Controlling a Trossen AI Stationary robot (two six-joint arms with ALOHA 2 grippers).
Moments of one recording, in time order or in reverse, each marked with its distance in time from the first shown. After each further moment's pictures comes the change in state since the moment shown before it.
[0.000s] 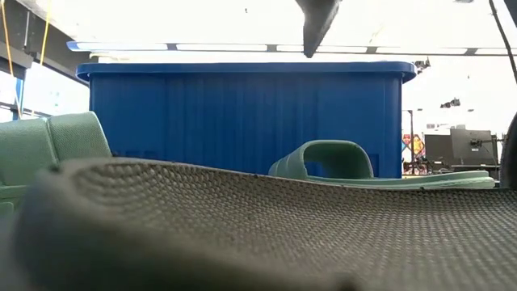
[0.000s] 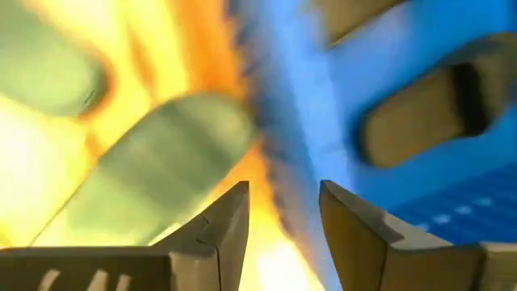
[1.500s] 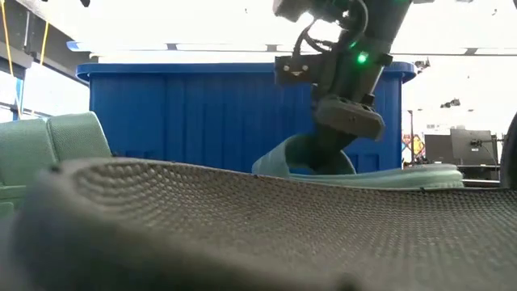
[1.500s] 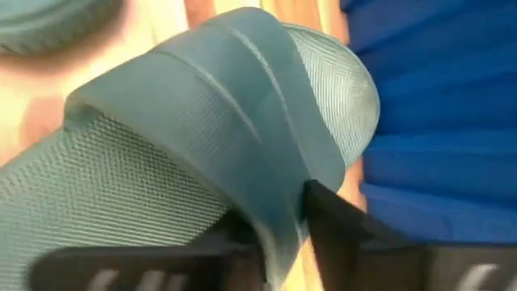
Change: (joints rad) left arm -0.356 -0.229 -0.890 0.308 -0.306 -0.331; right arm 0.184 0.001 -0.721 0.761 0.183 -0.016
